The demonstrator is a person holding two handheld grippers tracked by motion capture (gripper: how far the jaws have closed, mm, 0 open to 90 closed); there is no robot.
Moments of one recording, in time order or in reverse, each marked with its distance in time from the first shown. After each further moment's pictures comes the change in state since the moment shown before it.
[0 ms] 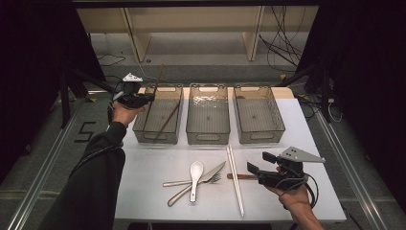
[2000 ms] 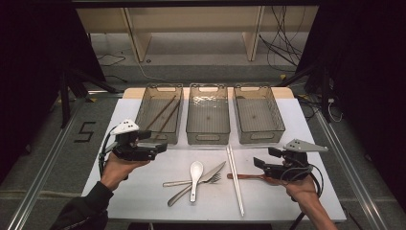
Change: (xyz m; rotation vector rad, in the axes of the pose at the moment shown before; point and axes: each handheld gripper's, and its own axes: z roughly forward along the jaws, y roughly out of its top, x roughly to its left) left arm -0.106 -0.091 -0.095 -0.096 -0.226 -0.010; right arm -0.029 0.010 0.004 0.077 -0.012 -0.029
